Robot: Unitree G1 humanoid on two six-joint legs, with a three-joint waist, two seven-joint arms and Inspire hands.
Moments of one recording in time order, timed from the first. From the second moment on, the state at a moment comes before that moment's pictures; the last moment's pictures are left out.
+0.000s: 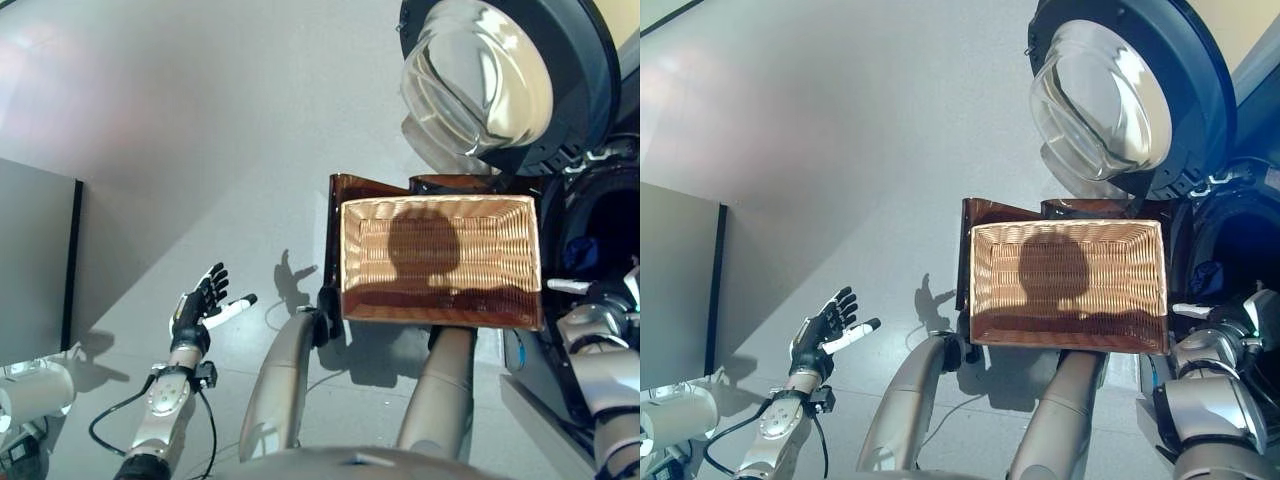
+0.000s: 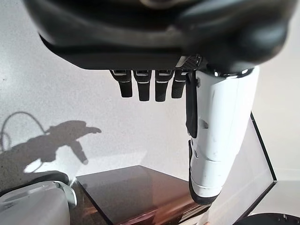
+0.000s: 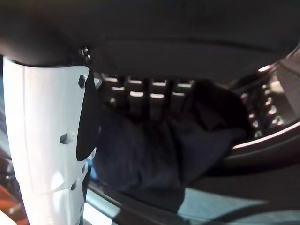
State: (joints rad) left arm 0.14 0.32 -0.13 0.47 -0.36 -0.35 0.04; right arm -0.64 -0.74 0.13 1.55 -0.02 -0.07 -0.57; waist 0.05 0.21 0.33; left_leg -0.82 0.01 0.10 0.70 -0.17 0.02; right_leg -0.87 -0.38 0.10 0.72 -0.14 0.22
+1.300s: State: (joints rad) left arm 0.19 0.35 -0.12 0.36 -0.36 -0.35 0.02; right arm -0.64 -0.80 -0.06 1.55 0.30 -0.14 -0.55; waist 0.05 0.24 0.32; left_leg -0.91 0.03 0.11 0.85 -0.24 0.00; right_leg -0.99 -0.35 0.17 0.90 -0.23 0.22
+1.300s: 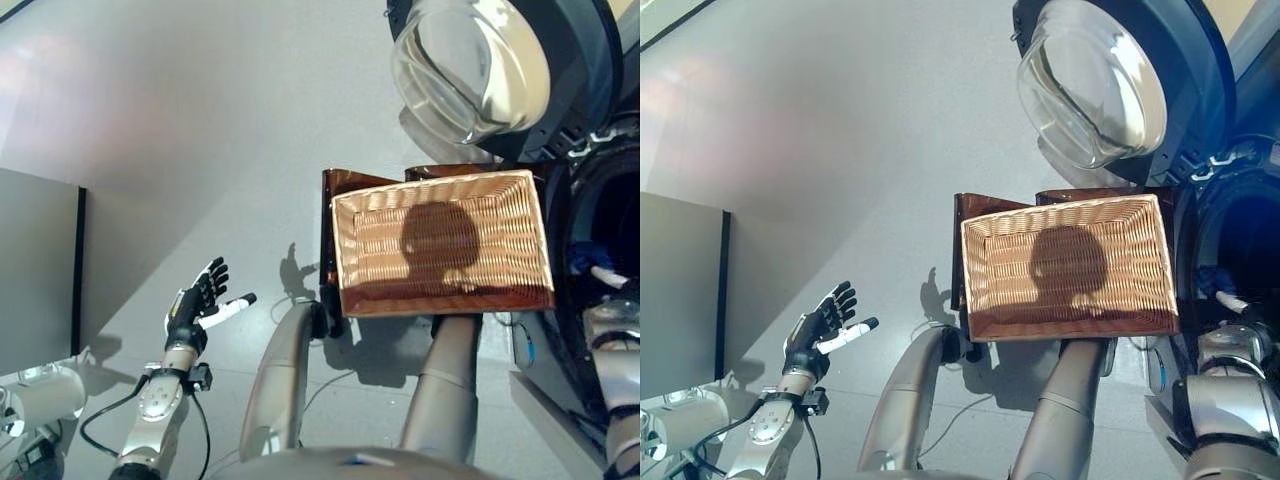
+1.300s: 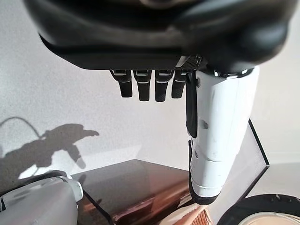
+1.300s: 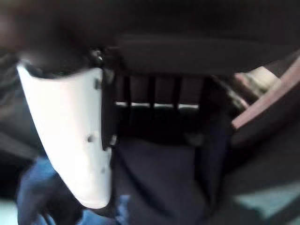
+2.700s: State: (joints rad) left arm 0.24 0.38 -0.13 0.36 -0.41 -0.36 0.03; right arm -0.69 -0.88 -0.55 1.31 1.15 -0.57 -0.65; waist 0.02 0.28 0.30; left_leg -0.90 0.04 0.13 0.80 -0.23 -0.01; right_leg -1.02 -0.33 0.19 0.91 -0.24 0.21
